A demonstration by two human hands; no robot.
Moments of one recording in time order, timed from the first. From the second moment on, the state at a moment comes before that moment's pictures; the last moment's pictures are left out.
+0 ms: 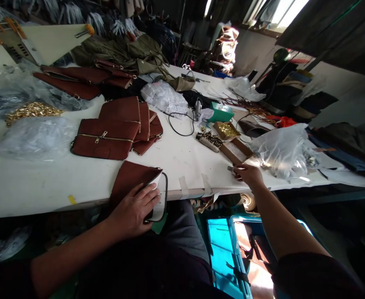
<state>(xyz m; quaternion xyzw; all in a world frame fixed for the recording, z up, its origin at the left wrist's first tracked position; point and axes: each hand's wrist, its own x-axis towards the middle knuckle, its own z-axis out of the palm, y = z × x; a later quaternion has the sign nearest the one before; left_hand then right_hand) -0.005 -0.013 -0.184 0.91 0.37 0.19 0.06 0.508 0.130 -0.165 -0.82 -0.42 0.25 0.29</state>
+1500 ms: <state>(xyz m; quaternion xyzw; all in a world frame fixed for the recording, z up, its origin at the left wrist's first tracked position) -0.006 -0.012 -0.172 0.92 0.36 0.15 0.08 0.214 0.019 -0.166 -0.59 -0.73 0.28 0.21</state>
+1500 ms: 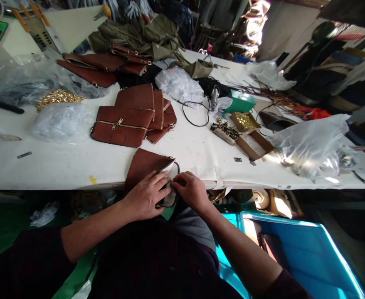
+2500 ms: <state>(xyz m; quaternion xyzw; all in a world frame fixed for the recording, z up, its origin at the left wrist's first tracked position) -0.008 -0.006 -0.171 0.91 0.37 0.14 0.11 0.331 0.209 -0.148 -0.64 -0.68 0.15 0.34</state>
